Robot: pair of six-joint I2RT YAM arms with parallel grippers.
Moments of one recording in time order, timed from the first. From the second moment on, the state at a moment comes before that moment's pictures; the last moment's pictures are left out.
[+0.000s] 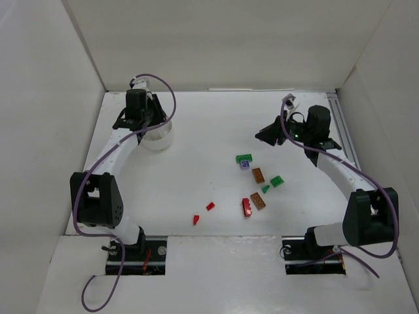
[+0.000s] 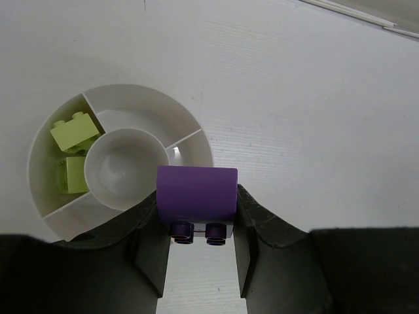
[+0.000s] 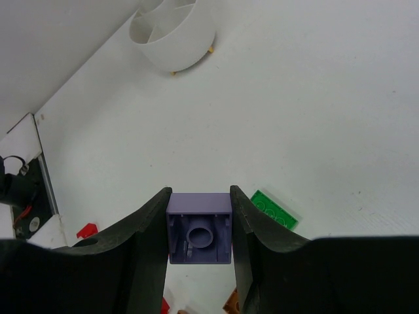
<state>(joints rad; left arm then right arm) -0.12 1.55 1.23 -0.23 0.02 -0.36 0.10 1.37 0.92 0.15 -0.90 0.17</state>
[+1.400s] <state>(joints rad) -0.25 1.67 1.28 -0.21 -0.35 -0.33 0.09 1.37 0.92 0.12 -0.90 0.16</state>
